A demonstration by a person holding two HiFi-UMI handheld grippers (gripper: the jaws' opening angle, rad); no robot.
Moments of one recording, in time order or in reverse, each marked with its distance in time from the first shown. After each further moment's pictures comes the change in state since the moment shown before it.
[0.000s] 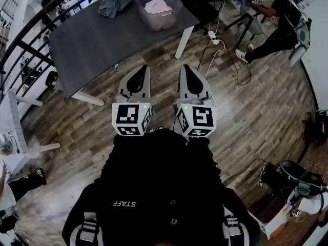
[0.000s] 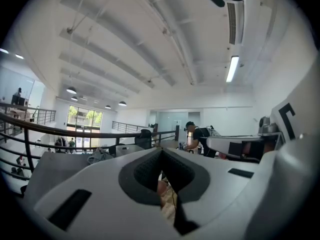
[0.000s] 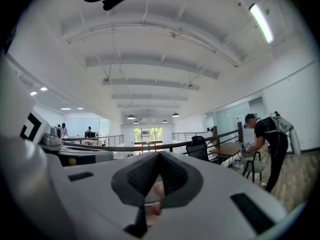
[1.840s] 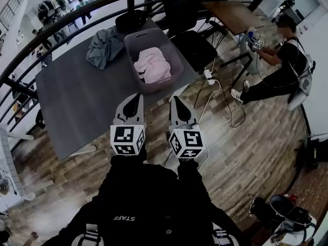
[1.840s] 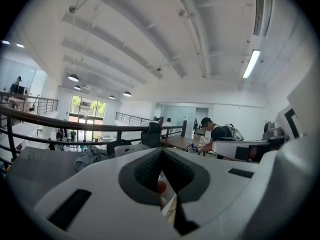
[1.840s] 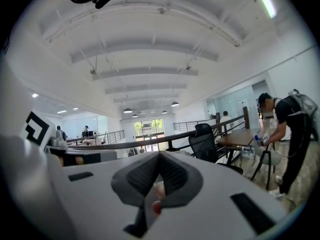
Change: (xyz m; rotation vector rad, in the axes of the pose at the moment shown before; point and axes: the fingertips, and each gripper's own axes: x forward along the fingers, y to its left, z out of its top) left arm 0.331 0.169 -0.006 -0.076 0.089 0.031; right arm 0.349 -0.104 -0.032 0.081 0.112 0.021
